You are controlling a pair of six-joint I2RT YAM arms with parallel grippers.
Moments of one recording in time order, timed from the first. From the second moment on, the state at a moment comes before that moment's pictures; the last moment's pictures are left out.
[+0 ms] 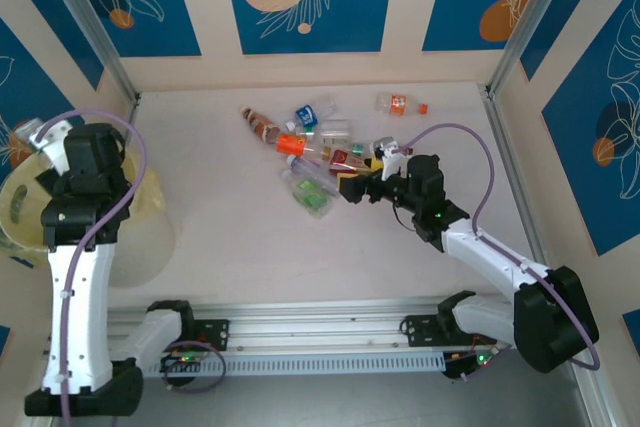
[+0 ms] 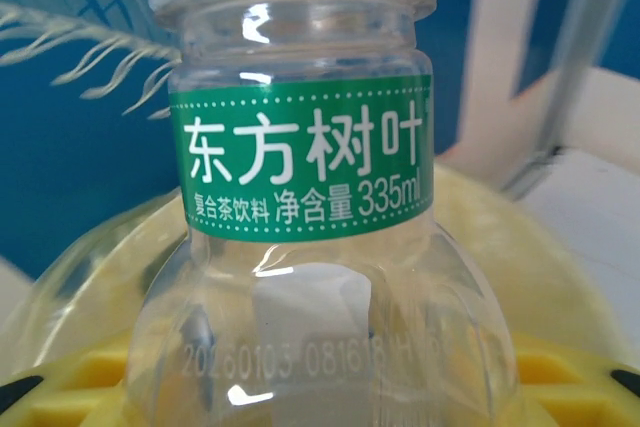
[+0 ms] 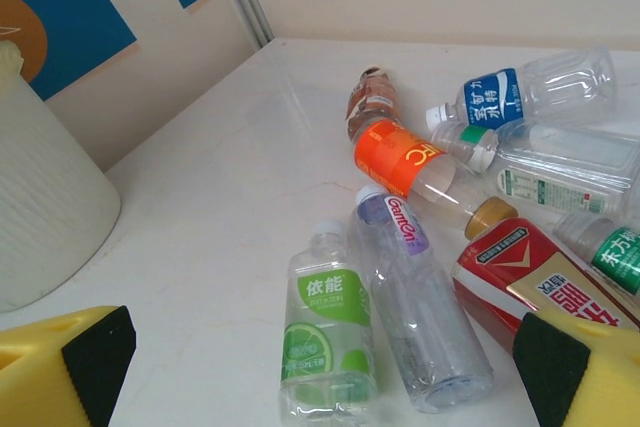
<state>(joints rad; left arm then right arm) 0.07 0.93 1.38 -1.01 -0.85 -0.33 0.44 1.15 0.61 0.26 -0.38 0.23</state>
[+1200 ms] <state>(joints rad) 0.42 0.95 1.27 -1.06 -0.49 -0.48 0.45 1.22 0.66 0.24 -0.43 0.21</state>
